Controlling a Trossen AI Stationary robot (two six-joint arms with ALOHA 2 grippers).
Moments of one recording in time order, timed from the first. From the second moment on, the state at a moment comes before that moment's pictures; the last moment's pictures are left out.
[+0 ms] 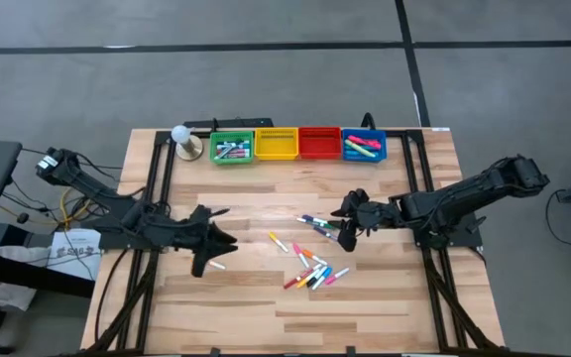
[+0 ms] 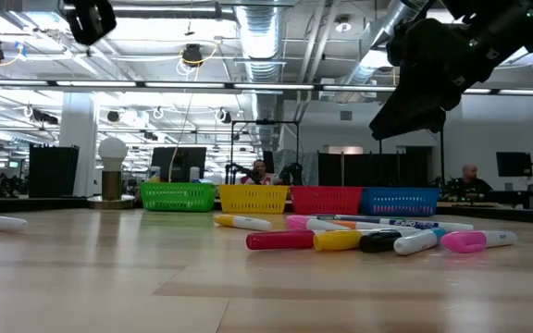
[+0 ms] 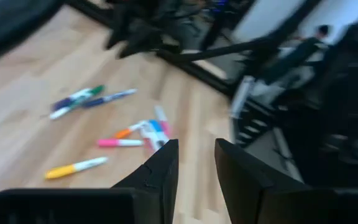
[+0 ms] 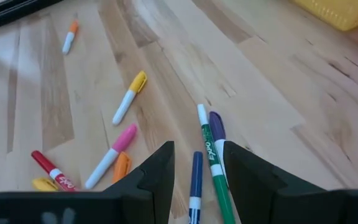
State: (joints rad) left arm -0.56 0.91 0.64 -0.05 -0.44 -0.66; right arm 0.19 1.19 0.56 -0.07 0.32 0.47
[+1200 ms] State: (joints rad) left arm -0.70 0.75 0.64 -0.07 -0.55 -0.51; right arm 0.41 1.32 0.61 -0.23 0.30 0.79
